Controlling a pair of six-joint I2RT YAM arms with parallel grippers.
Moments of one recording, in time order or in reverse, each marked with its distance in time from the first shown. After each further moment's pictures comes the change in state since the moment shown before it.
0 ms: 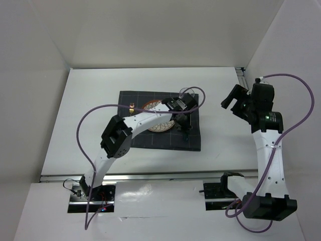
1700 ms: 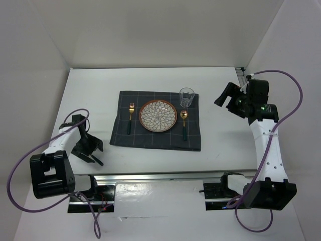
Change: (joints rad) left arm 1.103 -0.896 -1.273 -0.057 -0.093 -0.084; right arm 0.000 0.098 -0.007 0.049 -0.144 -0.039
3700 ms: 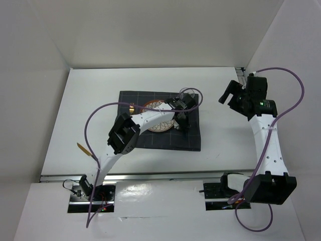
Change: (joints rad) left arm -1.062 1.069 1.382 0.065 0.048 0.040; right arm 0.011 0.058 0.037 0.000 0.158 0.014
